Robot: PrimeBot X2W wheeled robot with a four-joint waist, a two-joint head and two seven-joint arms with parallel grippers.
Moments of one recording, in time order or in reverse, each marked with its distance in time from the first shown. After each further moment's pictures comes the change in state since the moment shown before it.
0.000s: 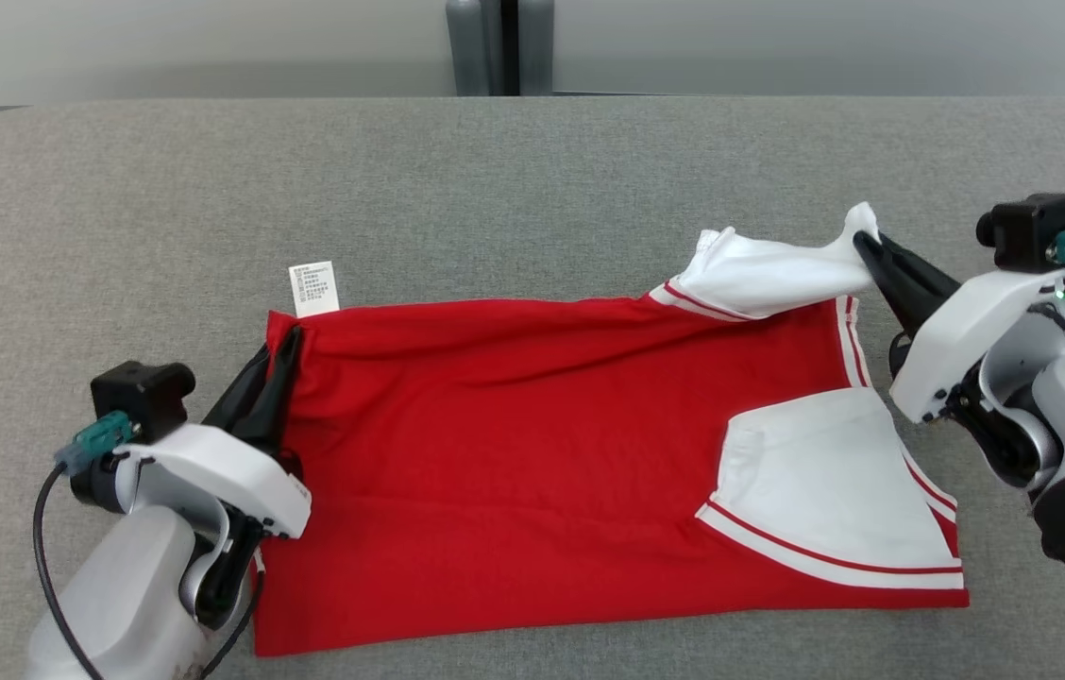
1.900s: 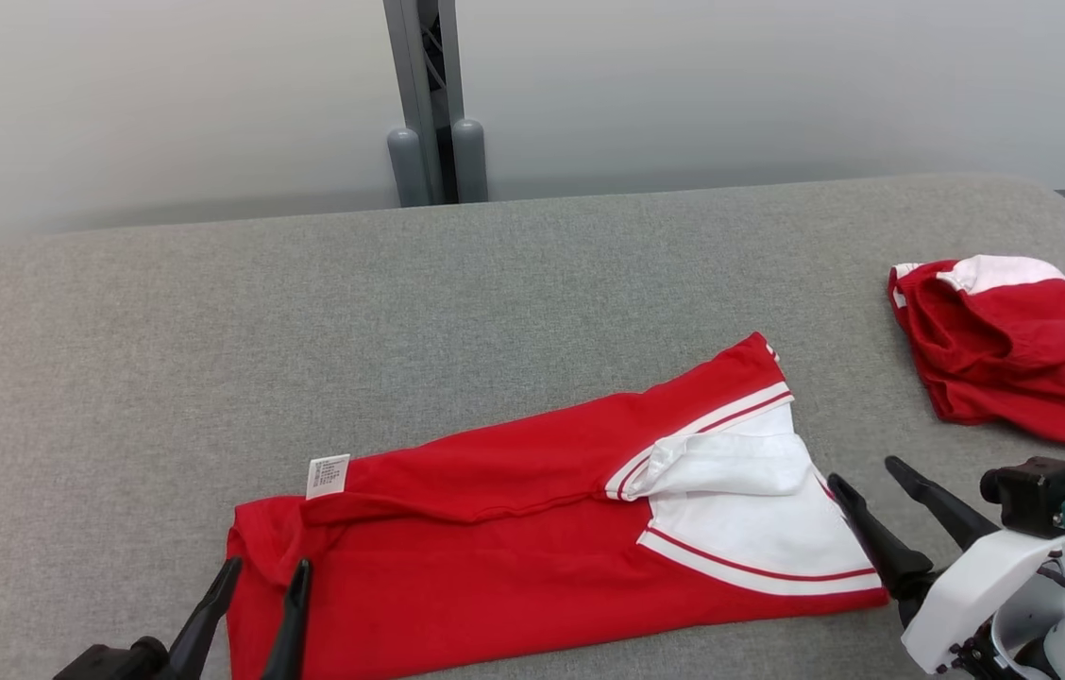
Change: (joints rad) left arm 0.677 0.137 0.119 -0.704 0.033 0.259 0.014; right arm 0.582 -0.026 -0.219 -0.372 -0.114 0.000 -0.016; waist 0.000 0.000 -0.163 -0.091
